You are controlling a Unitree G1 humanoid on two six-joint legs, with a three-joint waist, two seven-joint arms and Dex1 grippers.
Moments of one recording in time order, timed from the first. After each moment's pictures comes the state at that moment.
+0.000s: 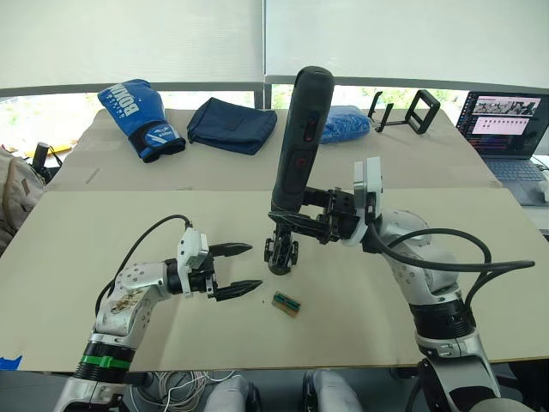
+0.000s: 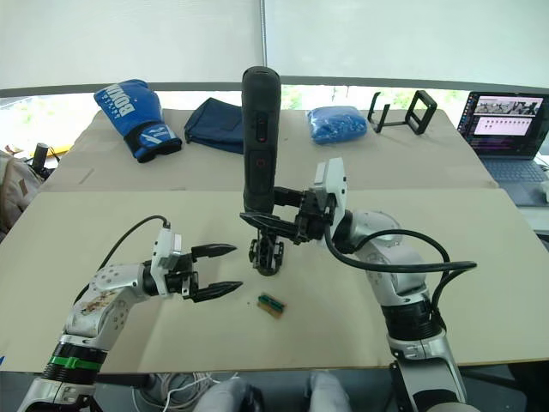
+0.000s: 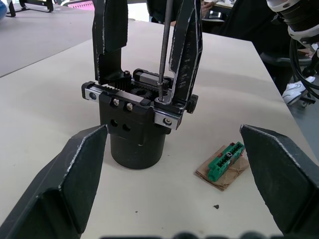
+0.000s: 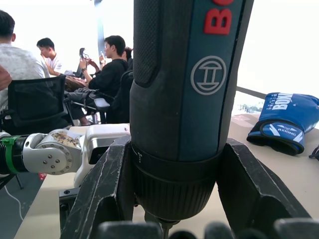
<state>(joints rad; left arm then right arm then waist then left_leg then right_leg) -0.25 0.53 -0.03 -0.01 -0.47 0.18 -1.20 -0.58 -0.35 0.07 -0.16 0.57 0.35 1.00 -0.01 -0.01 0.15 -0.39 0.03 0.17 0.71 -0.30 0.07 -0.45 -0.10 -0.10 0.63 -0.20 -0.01</state>
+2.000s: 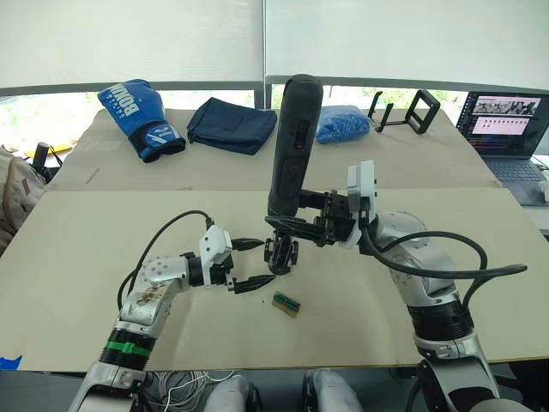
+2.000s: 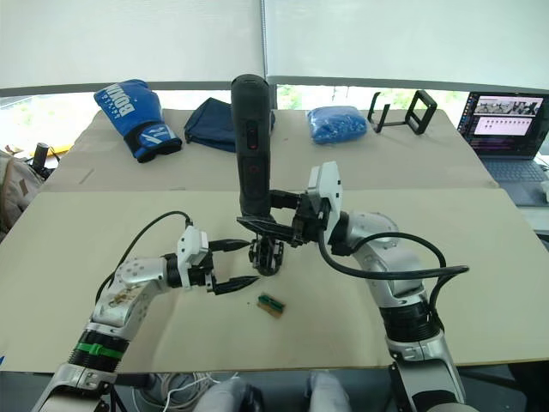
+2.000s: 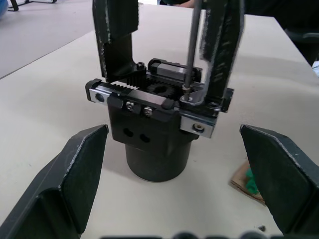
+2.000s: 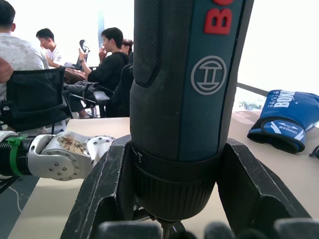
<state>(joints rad) -0.35 0.45 -0.11 0.11 -0.32 0.10 -1.11 -0.58 -0.34 0.08 -0.17 0.53 0.34 1.00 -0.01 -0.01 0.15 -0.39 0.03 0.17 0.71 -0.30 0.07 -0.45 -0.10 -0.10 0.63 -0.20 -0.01</state>
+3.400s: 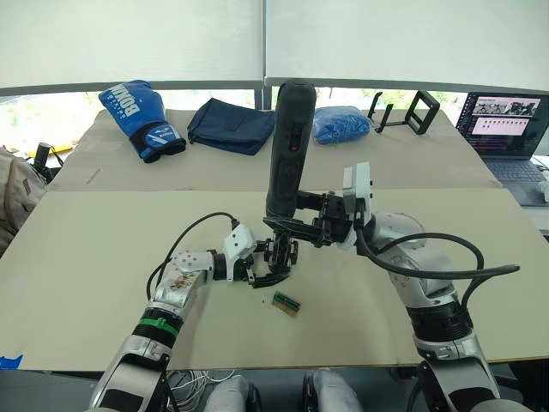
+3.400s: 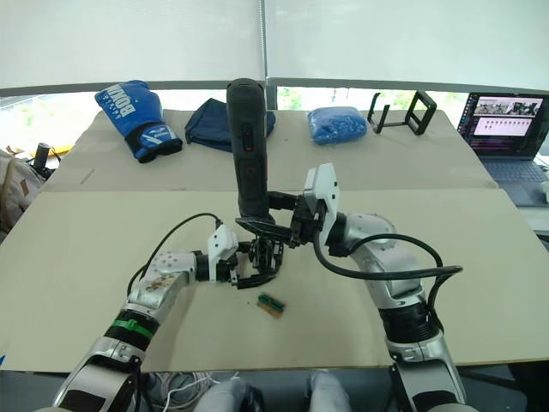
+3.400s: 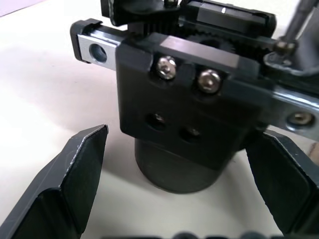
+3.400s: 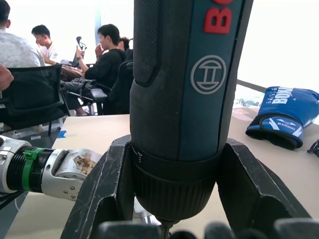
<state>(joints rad) -0.51 0.34 -0.20 0.41 -0.20 0.05 -1.09 -0.57 -0.35 0.10 -0.17 0.52 0.34 0.98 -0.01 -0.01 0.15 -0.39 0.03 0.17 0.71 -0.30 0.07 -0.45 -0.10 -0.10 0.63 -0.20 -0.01</state>
